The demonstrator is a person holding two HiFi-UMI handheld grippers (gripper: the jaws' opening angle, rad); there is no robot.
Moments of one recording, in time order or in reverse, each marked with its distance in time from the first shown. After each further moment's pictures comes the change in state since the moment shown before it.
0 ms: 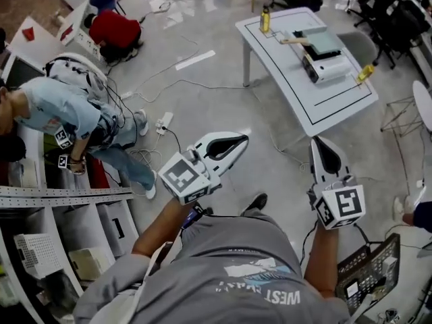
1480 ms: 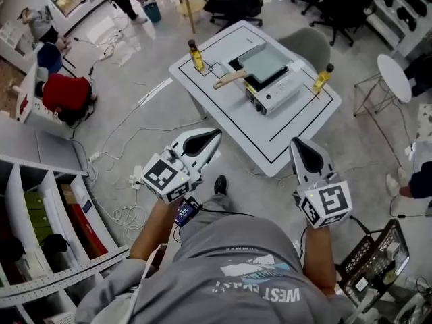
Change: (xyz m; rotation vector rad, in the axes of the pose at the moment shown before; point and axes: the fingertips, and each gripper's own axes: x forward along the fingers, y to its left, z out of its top) left arm 0.239 0.143 0.037 0.044 0.009 -0.141; right arm 0.079 -0.215 0.015 0.038 0.002 -0.196
